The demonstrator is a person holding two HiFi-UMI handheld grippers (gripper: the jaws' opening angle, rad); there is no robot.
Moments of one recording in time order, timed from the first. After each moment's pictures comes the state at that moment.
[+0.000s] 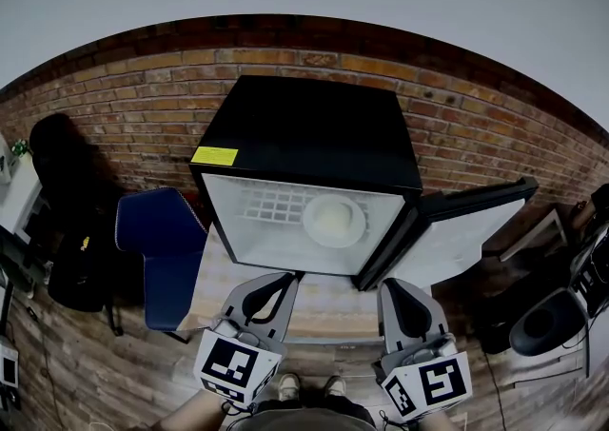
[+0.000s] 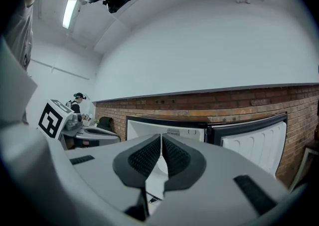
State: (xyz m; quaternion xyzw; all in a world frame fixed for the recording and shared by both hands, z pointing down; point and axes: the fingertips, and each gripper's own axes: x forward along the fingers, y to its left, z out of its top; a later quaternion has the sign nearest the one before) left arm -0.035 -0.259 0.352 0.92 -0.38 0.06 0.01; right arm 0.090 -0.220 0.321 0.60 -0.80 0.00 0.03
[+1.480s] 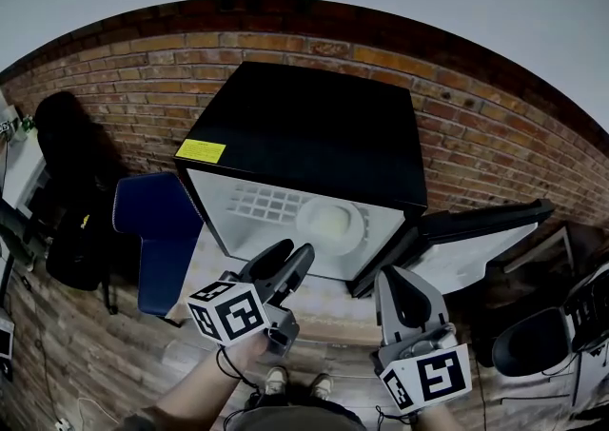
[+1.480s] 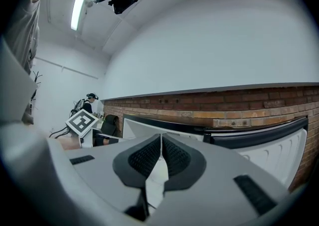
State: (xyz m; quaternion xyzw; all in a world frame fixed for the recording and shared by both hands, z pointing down) left arm 0.002 -0.351 0.392 0.86 -0.35 -0.13 0.34; right arm 0.113 -0.274 0.319 0.55 -0.83 -0.02 0.04
